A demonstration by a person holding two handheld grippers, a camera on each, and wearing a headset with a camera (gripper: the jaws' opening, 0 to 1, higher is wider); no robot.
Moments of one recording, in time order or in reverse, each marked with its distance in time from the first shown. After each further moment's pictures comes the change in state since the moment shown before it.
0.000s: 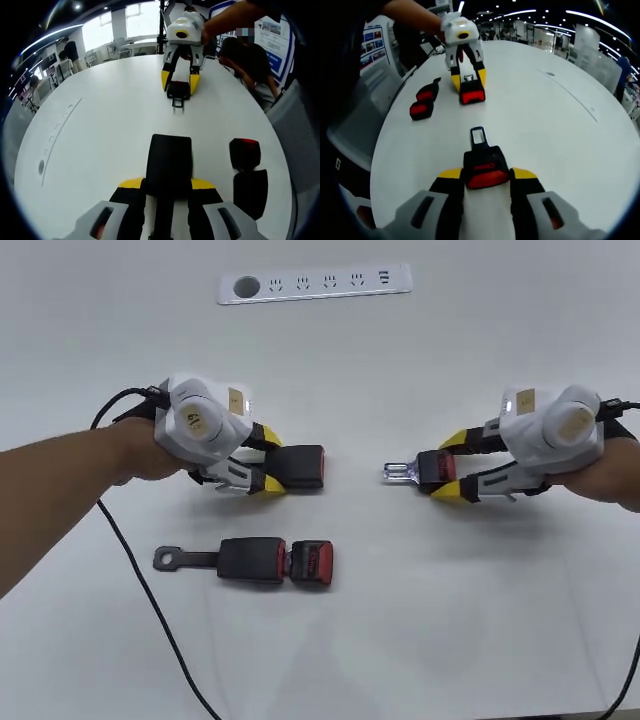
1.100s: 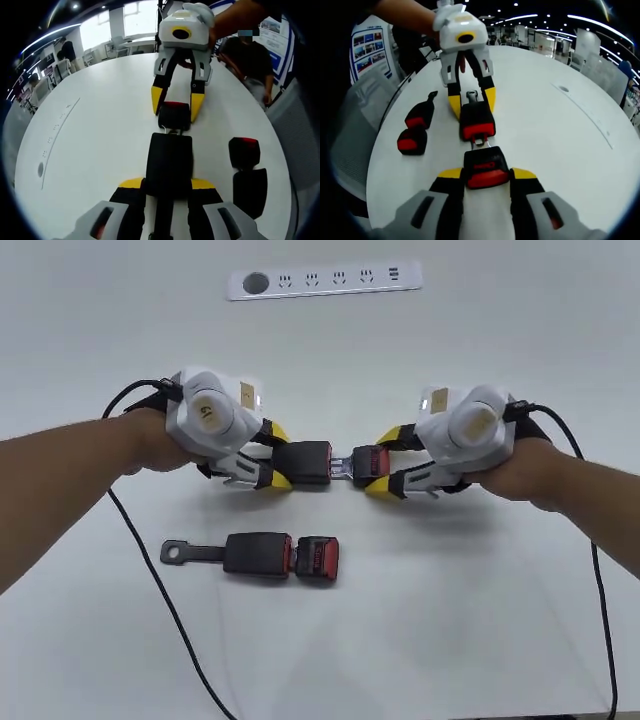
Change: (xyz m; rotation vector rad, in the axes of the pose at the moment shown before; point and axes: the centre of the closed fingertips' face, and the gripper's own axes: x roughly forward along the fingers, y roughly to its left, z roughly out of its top) left arm 0.001 0.000 0.001 0.020 0.023 -0.017; right arm 0.055 0.015 0.060 -0.017 -0.049 0.001
